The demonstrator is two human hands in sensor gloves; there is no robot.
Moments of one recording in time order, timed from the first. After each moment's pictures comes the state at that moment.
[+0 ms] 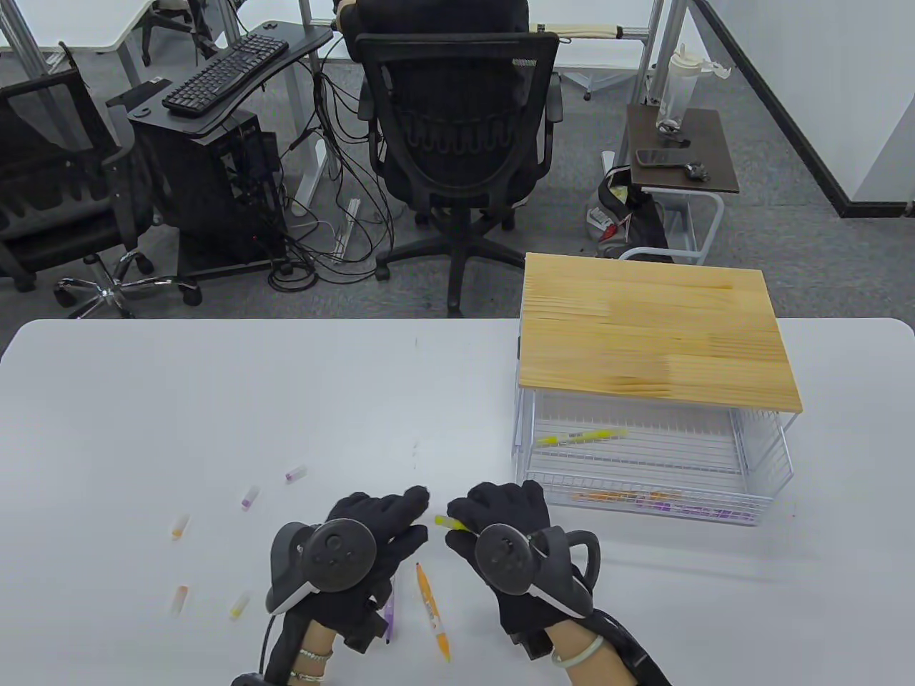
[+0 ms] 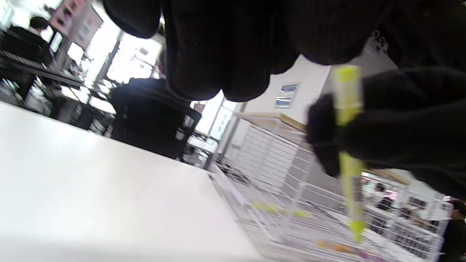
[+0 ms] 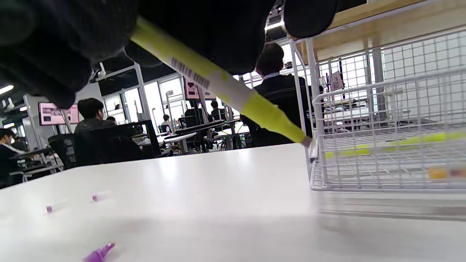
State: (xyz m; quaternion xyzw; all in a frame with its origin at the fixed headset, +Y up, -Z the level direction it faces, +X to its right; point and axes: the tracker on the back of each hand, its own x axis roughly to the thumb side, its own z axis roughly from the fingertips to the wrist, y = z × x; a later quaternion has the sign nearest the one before) left_hand -0.183 -0.663 -0.291 0.12 -0.18 0.19 0.96; right_hand 0.061 -0.679 -0.290 0.14 -0.07 0.97 0.17
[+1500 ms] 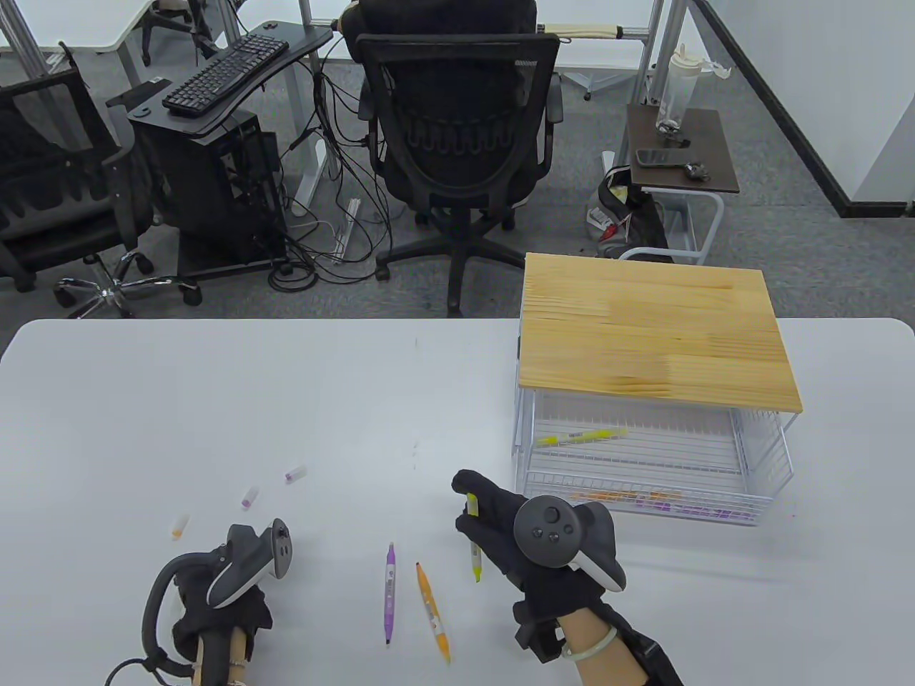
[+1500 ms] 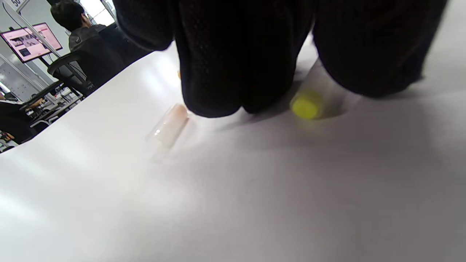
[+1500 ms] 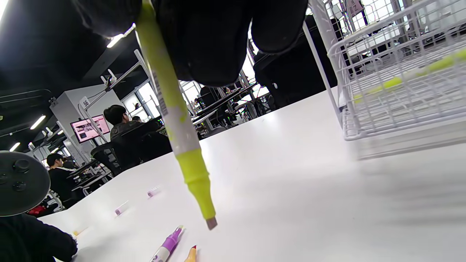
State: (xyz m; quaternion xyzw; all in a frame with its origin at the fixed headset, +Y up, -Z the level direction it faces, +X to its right) left_hand -0.289 -0.759 -0.308 -0.21 0.11 -0.20 0.95; right_hand 0.077 -0.688 -0.304 0.17 0.02 0.95 0.28
